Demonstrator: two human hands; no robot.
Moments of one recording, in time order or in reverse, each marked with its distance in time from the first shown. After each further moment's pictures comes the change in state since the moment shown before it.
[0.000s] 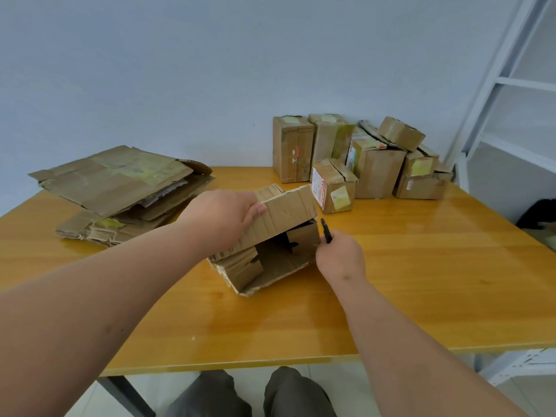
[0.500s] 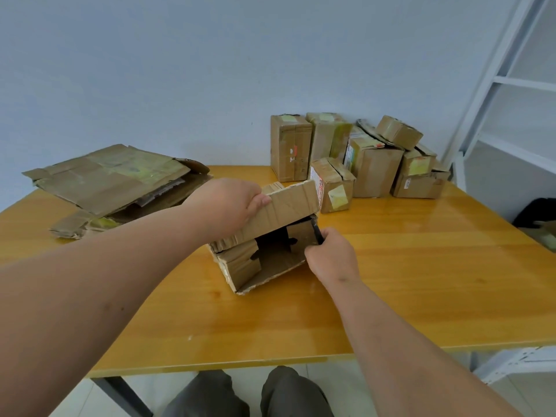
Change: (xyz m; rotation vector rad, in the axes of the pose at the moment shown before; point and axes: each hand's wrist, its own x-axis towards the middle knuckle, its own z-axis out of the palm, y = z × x) left_hand 0.015 0.004 -0.010 0.005 -0.007 0.060; right_hand -0.011 -0.008 -0.002 0.104 -0.095 0.024
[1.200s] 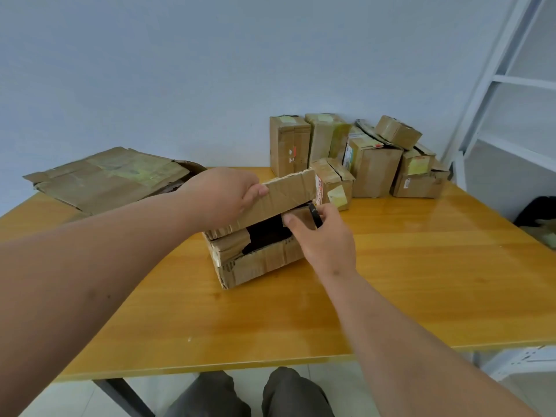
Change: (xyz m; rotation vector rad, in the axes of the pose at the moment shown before) left_hand 0.003 -0.008 -0.013 -0.029 0.045 0.053; right_hand -0.003 -0.018 -0.003 0.139 0.149 -0.227
